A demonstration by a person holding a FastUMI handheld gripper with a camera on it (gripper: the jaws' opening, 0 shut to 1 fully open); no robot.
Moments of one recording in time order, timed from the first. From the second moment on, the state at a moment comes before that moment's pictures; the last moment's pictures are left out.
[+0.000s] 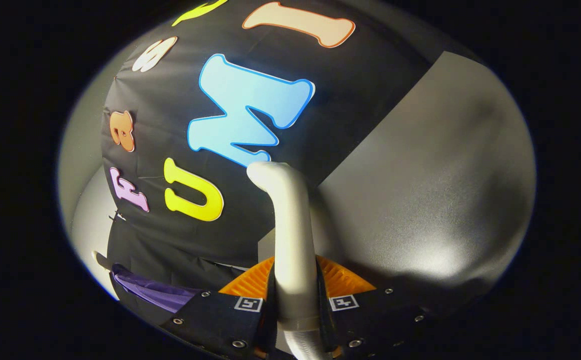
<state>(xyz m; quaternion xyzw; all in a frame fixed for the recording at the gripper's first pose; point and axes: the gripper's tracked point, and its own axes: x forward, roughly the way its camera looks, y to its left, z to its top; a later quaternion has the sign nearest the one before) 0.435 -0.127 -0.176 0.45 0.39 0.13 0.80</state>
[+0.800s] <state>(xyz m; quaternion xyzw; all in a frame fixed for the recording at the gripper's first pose) 0.302 -0.069 -0.072 0.37 0.27 0.09 0.88</state>
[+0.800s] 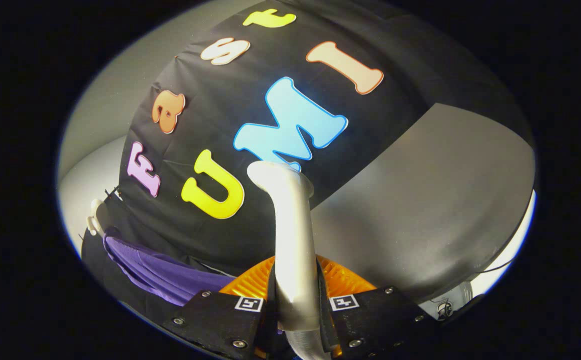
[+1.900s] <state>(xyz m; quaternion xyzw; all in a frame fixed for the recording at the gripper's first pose) 0.120 0.118 0.003 0.19 0.15 0.11 0.96</state>
